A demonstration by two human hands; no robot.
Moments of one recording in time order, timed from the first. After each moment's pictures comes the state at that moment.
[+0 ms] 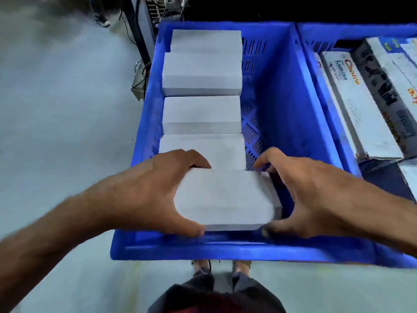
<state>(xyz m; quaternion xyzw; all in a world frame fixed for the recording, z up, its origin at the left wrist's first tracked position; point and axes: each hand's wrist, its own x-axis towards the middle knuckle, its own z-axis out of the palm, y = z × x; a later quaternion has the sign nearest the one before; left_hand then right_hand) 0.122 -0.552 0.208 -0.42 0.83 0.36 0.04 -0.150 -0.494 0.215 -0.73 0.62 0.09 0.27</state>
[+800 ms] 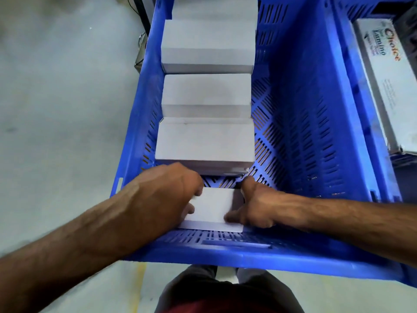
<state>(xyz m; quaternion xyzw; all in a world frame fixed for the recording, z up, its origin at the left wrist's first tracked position) 0.112 -0.539 0.150 -0.45 0.86 0.19 0.15 -0.088 -0.520 0.123 -0.53 0.67 0.19 0.48</state>
